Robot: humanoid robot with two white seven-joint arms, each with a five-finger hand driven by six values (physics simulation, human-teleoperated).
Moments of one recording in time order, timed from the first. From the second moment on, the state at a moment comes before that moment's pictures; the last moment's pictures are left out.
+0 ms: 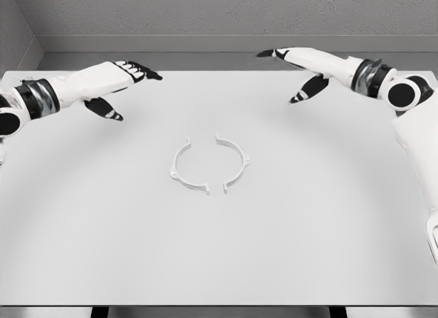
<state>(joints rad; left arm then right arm) -0.73 0.56 -0.50 -1.16 -0.49 -0.61 -0.49 -0.89 -0.37 0.36 -0.82 0.41 -0.61 0.61</state>
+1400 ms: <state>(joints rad) -0.63 0.56 -0.68 -1.40 -0.46 -0.61 -0.57 -0.81 -0.51 0.35 -0.87 0.33 -0.61 0.61</state>
